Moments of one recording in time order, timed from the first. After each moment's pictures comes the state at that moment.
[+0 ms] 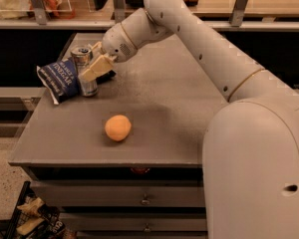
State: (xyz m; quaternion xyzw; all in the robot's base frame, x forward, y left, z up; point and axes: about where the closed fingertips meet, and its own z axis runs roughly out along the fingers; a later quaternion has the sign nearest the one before) arm 0.637 0.154 0.890 -0.67 0.55 0.39 0.31
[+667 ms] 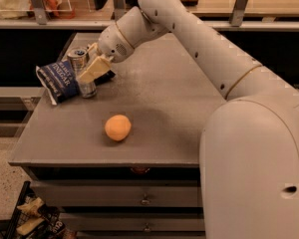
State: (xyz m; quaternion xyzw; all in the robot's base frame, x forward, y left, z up) arm 0.629 0.158 0.888 -0.69 0.55 0.37 0.30
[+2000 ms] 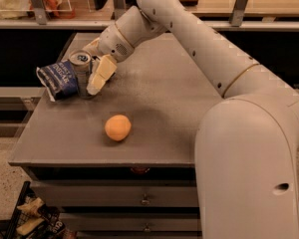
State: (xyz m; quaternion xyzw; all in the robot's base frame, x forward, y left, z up) arm 0.628 0.155 0.886 -0.69 0.55 0.37 0.28
